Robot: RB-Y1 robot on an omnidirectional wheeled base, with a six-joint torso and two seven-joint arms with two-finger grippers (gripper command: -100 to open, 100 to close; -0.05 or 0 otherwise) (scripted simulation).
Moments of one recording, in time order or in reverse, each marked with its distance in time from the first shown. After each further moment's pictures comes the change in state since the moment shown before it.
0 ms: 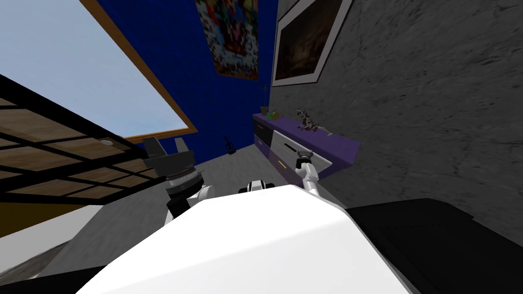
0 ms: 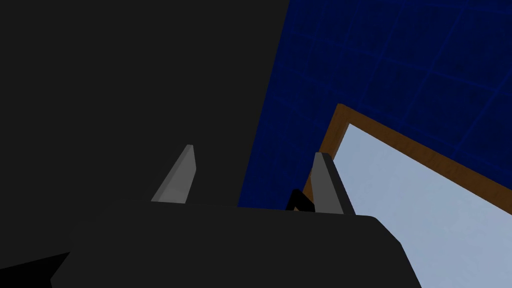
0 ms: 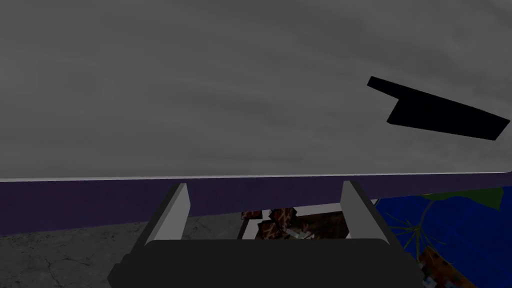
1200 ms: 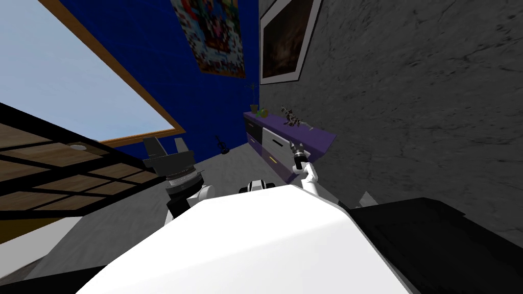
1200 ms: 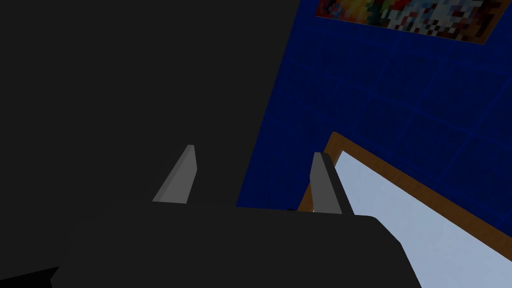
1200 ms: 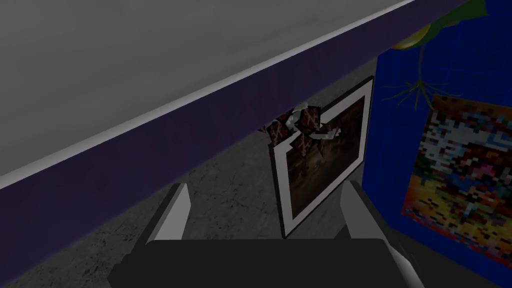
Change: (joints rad) left arm 0.000 0.000 0.000 0.000 0.000 0.000 0.000; right arm 0.047 0.013 0.093 -0.186 -0.295 -0.258 -0.141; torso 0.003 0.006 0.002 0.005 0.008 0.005
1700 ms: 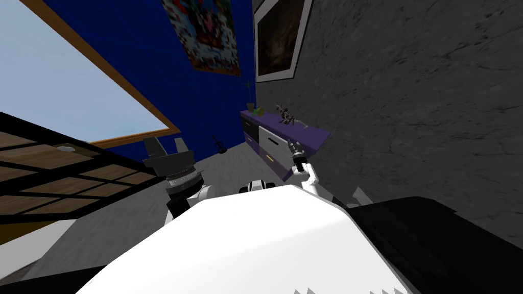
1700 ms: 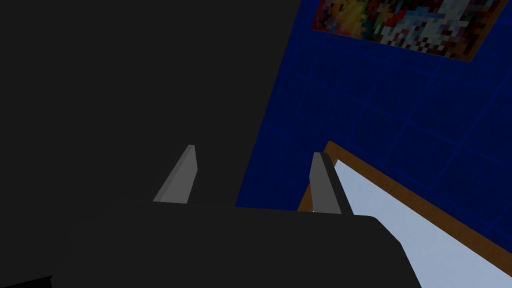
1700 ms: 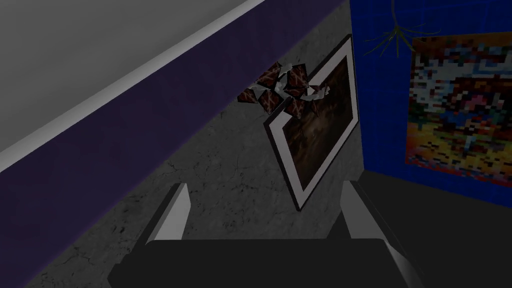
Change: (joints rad) left arm 0.000 0.000 0.000 0.000 0.000 0.000 0.000; right arm 0.052 0.003 0.044 -0.088 -0.131 -0.107 -0.067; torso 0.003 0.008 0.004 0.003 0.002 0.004
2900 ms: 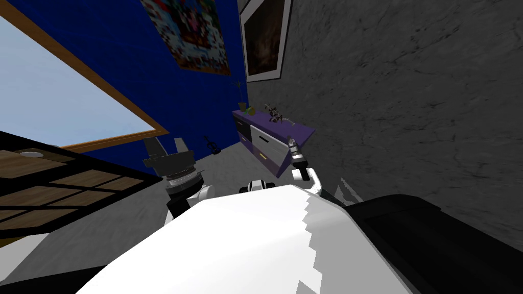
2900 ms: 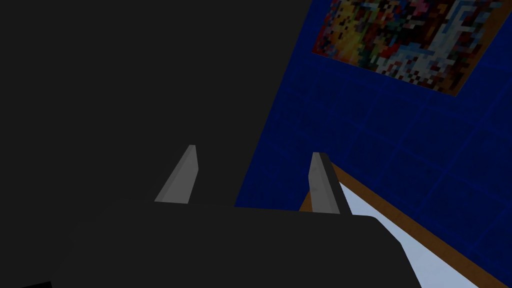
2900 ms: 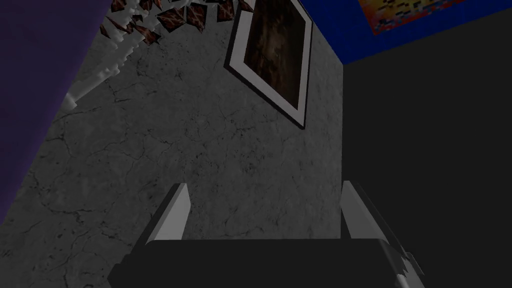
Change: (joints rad) left arm 0.000 0.000 0.000 0.000 0.000 0.000 0.000; right arm 0.145 0.003 0.099 -0.194 -0.322 -0.254 -0.173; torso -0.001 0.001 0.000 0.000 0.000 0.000
